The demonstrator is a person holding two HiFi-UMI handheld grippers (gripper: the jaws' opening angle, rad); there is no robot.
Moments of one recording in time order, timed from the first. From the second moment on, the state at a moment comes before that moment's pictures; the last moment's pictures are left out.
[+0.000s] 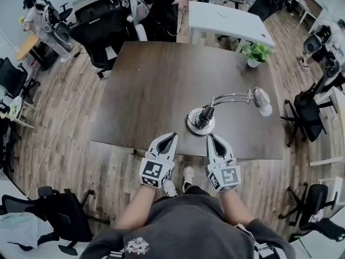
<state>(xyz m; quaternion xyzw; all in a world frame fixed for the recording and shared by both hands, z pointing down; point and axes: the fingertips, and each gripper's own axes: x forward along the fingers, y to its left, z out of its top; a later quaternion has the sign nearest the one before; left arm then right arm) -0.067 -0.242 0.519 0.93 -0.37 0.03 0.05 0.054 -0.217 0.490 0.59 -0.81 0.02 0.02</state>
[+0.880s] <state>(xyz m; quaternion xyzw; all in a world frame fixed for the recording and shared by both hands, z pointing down) -0.041 -0.308 0.542 0.90 -0.44 0.05 0.05 0.095 -0.314 0.543 0.56 -0.83 0.06 0.05</state>
